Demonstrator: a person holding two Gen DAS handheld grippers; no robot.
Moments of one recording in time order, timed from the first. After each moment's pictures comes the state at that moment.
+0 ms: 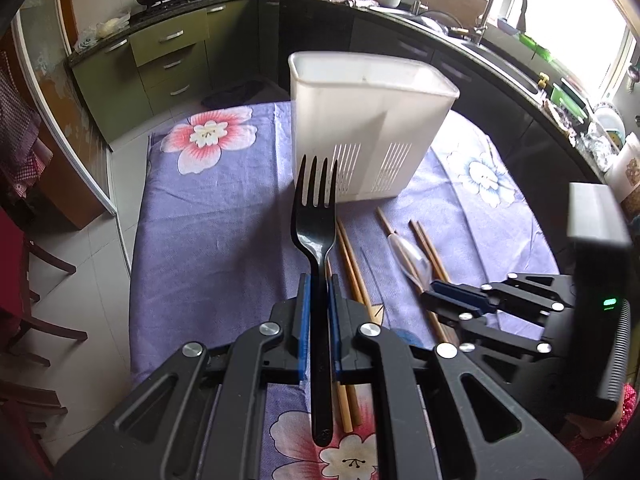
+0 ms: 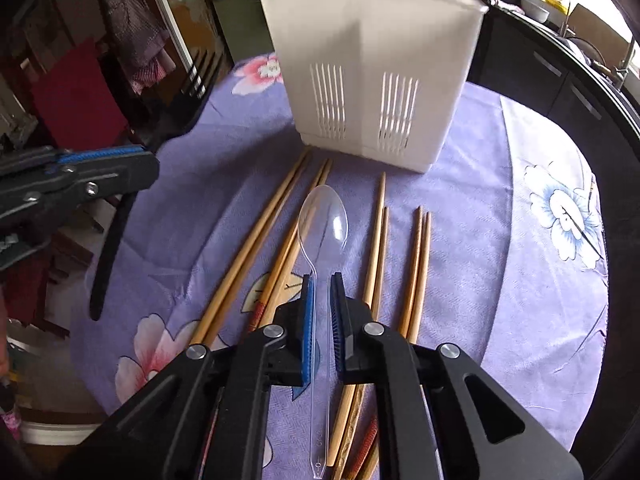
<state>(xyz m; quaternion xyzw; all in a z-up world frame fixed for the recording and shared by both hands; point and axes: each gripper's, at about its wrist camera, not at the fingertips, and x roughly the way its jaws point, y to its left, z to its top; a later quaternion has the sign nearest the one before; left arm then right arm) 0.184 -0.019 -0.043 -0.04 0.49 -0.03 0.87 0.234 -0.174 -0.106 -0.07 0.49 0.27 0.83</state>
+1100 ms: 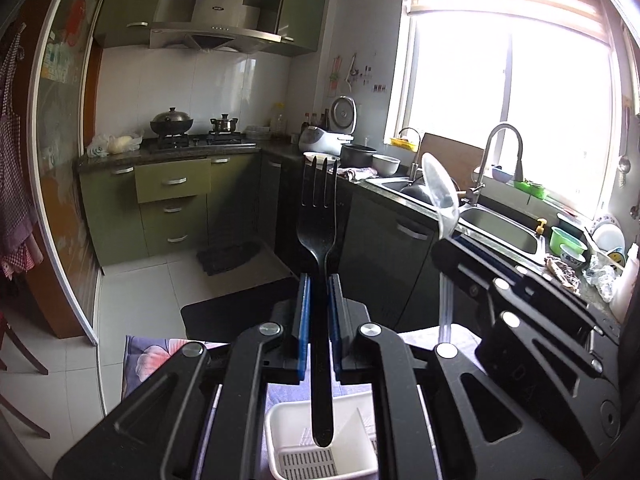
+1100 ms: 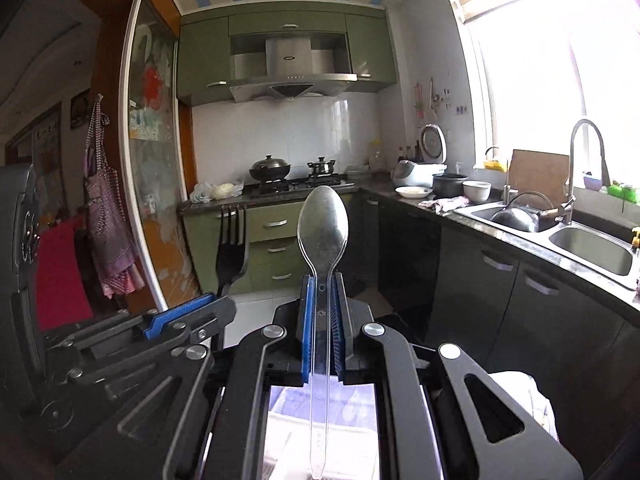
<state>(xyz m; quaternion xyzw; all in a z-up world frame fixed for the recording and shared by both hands) 0.340 -0.024 0.039 -0.06 0.22 -0.01 0.97 0.406 -0.152 0.053 0.00 0.14 0.20 0.97</state>
